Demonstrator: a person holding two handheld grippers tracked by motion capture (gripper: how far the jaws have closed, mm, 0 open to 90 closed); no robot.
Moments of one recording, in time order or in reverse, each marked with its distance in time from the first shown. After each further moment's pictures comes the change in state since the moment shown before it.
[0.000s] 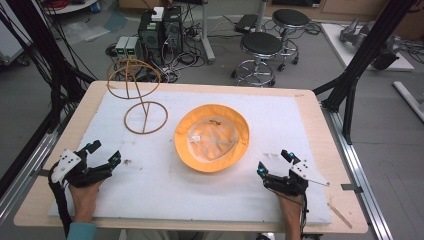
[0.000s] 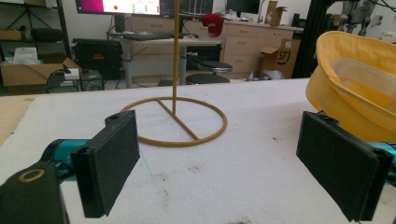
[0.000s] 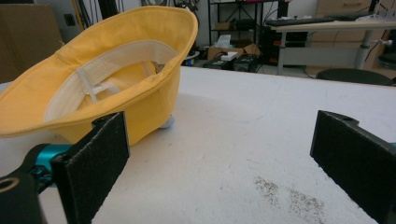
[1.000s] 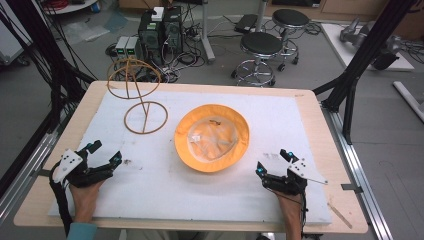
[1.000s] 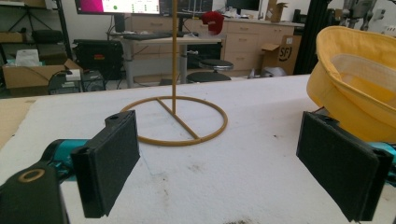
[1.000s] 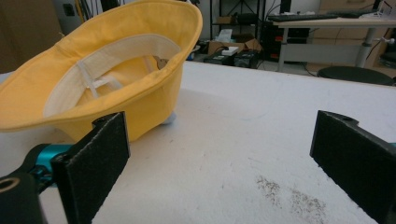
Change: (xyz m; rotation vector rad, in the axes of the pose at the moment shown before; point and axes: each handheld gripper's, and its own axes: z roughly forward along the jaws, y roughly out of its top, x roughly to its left) left arm -0.002 0.000 0.001 0.011 -0.001 0.025; right arm 0.004 0.005 0.001 0.019 0.004 -0.028
